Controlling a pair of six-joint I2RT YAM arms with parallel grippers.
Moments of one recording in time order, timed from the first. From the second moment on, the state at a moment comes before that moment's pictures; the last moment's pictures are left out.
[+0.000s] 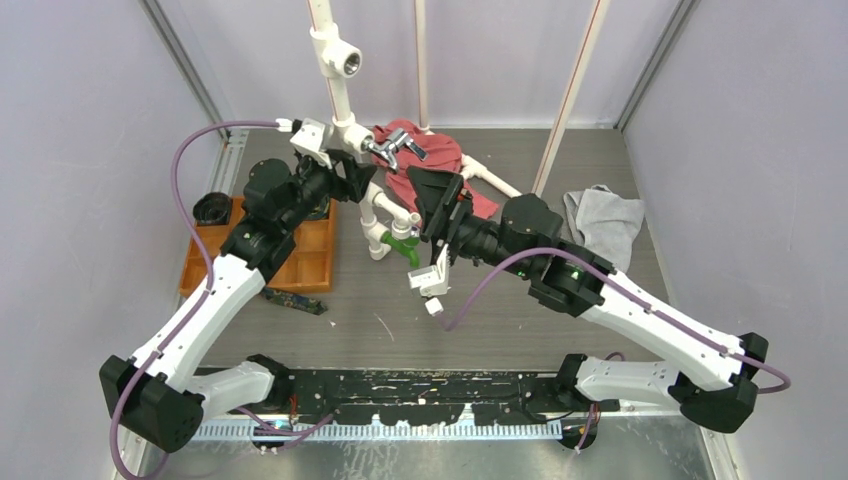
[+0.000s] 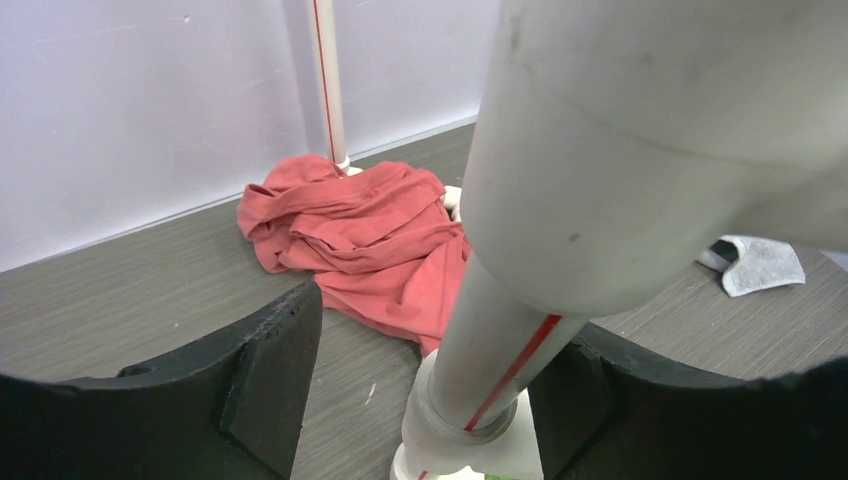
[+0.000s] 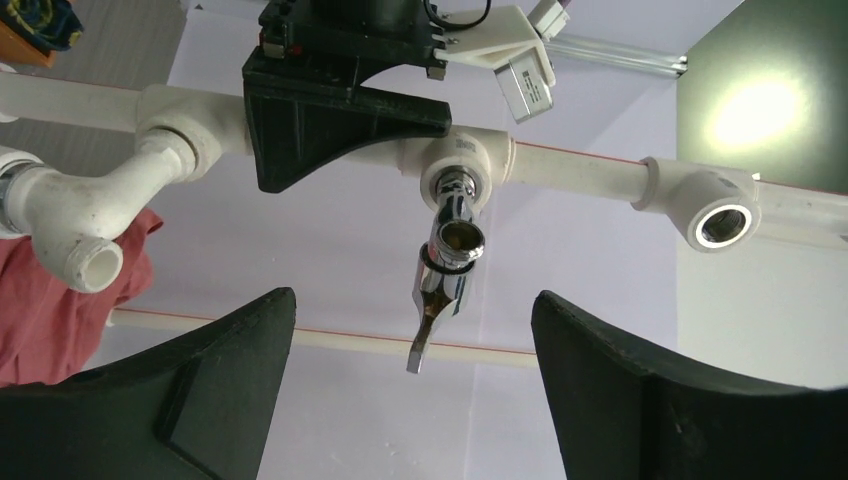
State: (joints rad) left arm -0.43 1.11 1.05 0.06 0.12 -0.08; right arm 1.01 1.06 1.23 -0.21 -0.08 -1.71
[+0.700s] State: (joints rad) left arm -0.42 1.11 1.05 0.07 0.16 -0.10; right arm 0.85 1.19 1.17 0.12 -0.32 -1.73
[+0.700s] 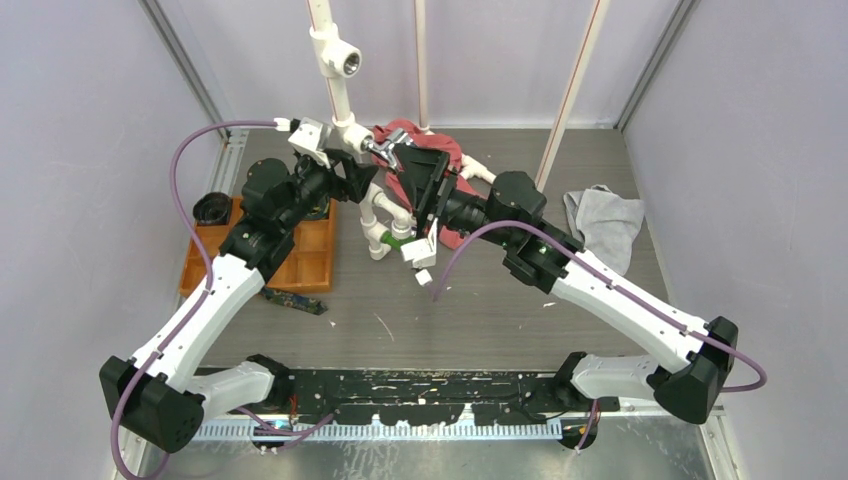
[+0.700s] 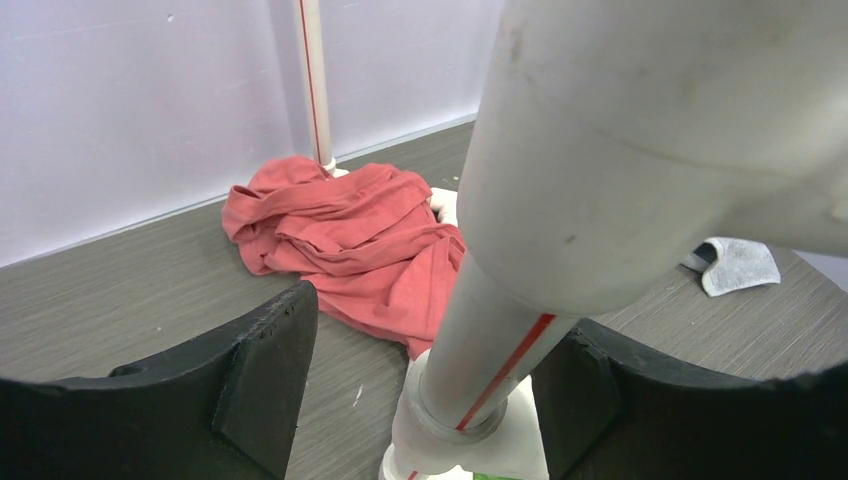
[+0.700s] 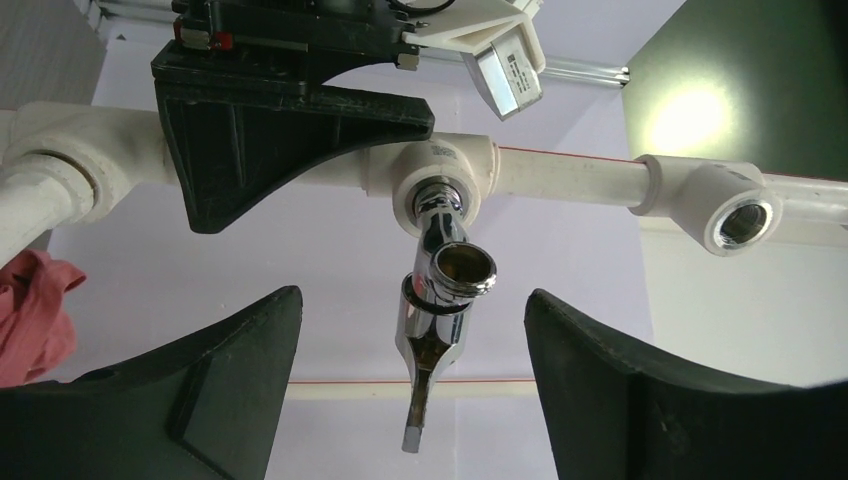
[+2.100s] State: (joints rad) left arm -0.42 1.11 1.04 0.07 0.16 -0.11; right arm 0.81 1.33 1.29 0.21 -0.40 -1.57
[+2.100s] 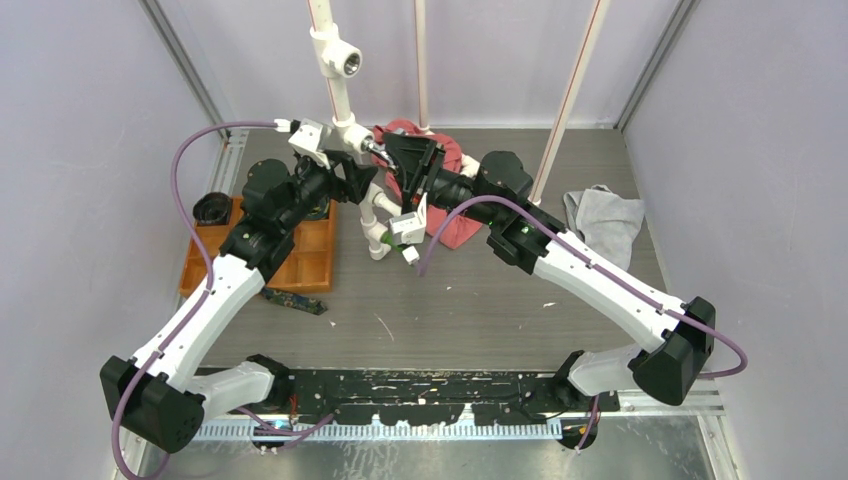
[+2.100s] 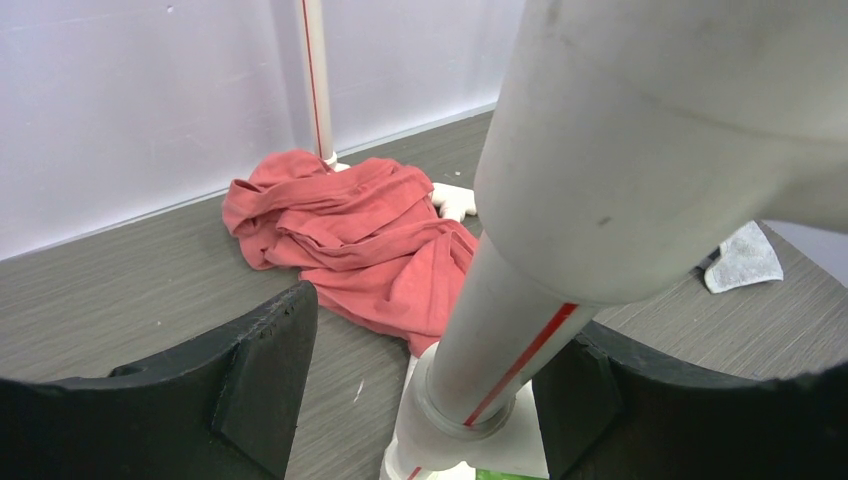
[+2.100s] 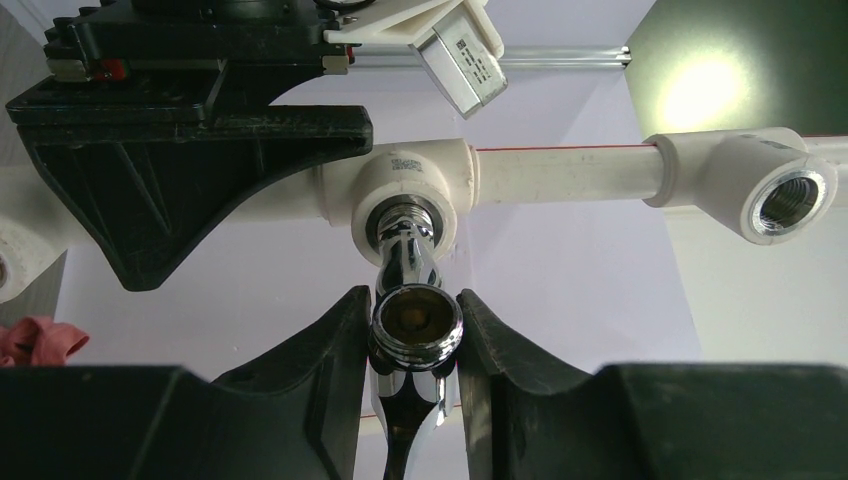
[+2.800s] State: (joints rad) left arm -0.42 1.11 1.03 0.08 0.17 -0.11; right arm 0.81 1.34 1.34 0.15 -0.41 -1.54
